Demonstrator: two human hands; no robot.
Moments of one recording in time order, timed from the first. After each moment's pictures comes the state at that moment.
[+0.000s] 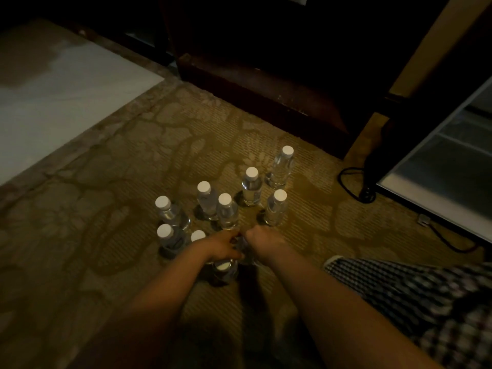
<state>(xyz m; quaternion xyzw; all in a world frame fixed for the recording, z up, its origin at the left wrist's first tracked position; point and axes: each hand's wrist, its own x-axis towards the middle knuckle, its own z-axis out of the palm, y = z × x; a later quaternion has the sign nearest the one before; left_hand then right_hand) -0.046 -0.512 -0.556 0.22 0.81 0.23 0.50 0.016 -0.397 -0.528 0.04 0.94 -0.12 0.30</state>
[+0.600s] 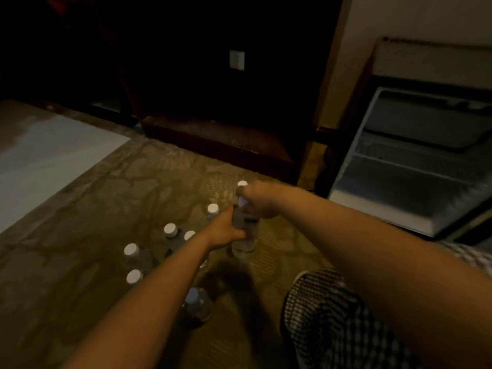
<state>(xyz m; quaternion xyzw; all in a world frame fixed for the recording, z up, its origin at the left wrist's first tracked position) -0.028 -0.423 -0.455 0.34 0.78 0.37 0.36 0.030 -0.307 -0.372 0.05 0.97 -0.10 0.20</state>
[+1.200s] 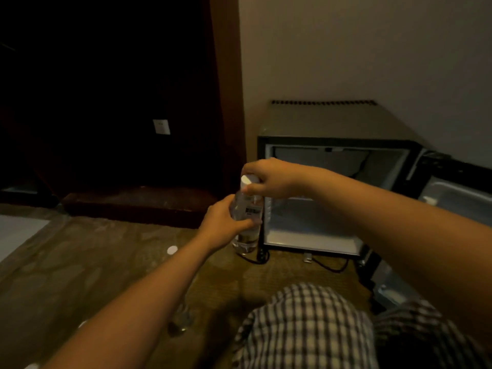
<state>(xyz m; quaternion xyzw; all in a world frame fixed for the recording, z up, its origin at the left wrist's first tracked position) 0.035 -0.251 -0.363 0.49 0.74 0.41 0.19 0.141 -0.141 -0.262 0.15 0.97 -0.16 0.01</state>
